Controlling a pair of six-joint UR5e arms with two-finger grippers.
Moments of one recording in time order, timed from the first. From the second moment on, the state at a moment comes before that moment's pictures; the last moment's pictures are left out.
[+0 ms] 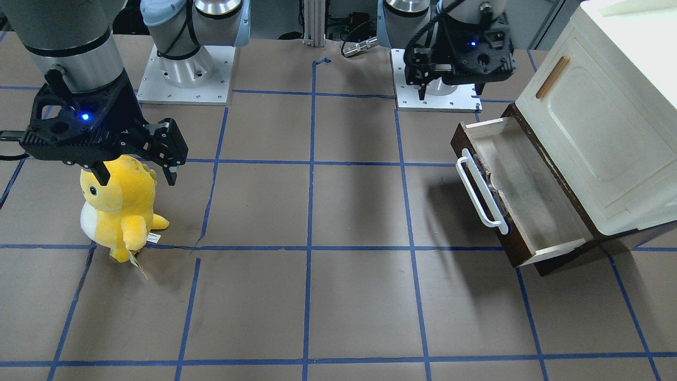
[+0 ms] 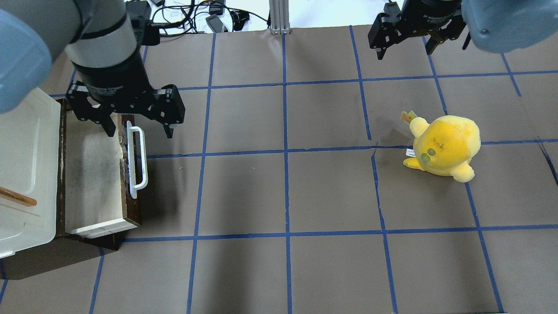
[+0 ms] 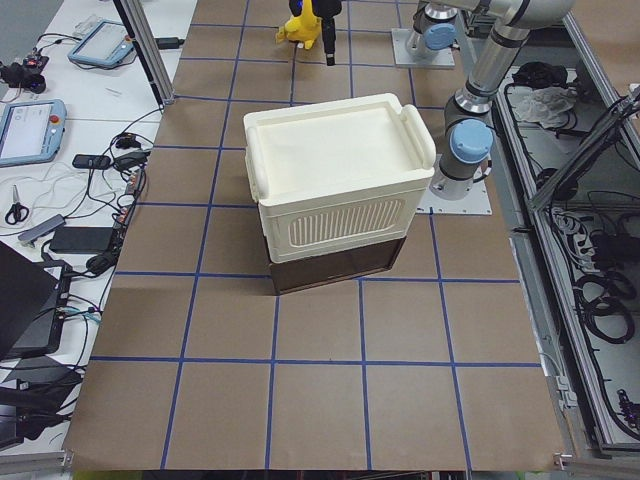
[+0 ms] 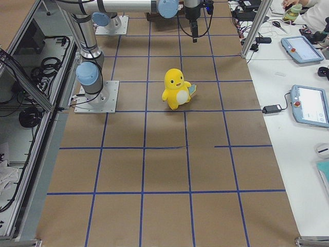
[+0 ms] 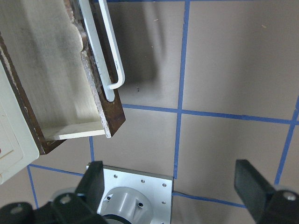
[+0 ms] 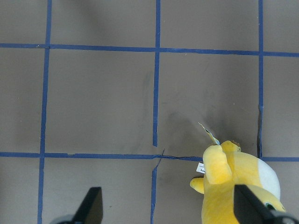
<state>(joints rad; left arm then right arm) -1.64 -1.52 -1.51 -1.79 1.67 -0.09 1.59 -1.46 1.47 -1.77 -1.60 -0.02</state>
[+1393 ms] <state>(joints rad) -1.57 -1.53 -1.57 -1.49 1.53 -0.03 1.59 -1.46 1.47 -1.77 -1.60 -0.02</state>
